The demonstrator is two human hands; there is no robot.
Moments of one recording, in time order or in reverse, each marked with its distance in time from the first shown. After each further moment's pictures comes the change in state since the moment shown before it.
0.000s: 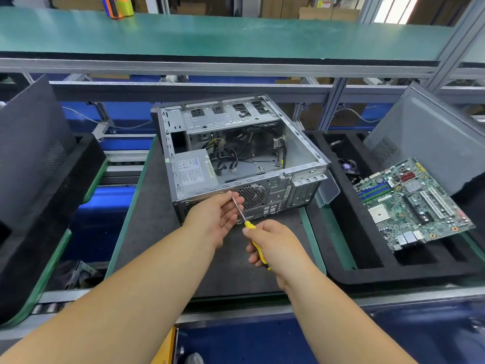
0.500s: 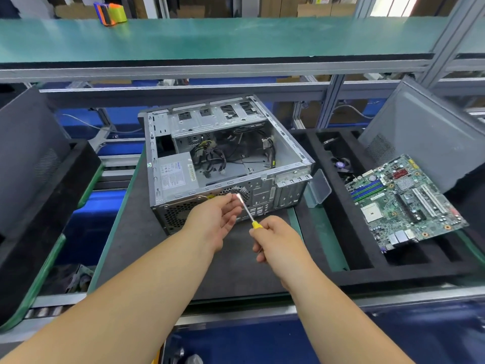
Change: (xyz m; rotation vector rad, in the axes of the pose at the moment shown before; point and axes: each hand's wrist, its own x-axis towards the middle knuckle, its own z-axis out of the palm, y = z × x) left_hand -0.003 -0.016 0.041 0.026 0.019 0.039; right_hand 0.016 0.018 -0.046 -0.091 0.071 -0.082
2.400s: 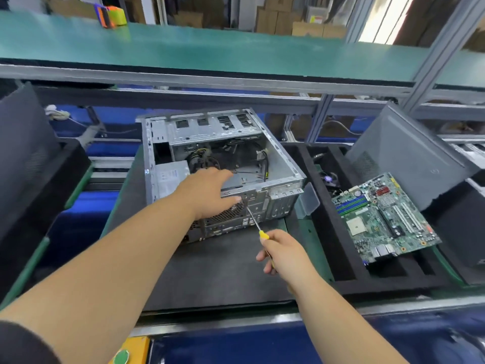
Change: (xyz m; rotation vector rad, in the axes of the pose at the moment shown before) left_hand 0.048 0.068 -0.014 1.791 -0.140 0.836; right_hand 0.018 0.015 -0.021 -0.039 0.003 0.071
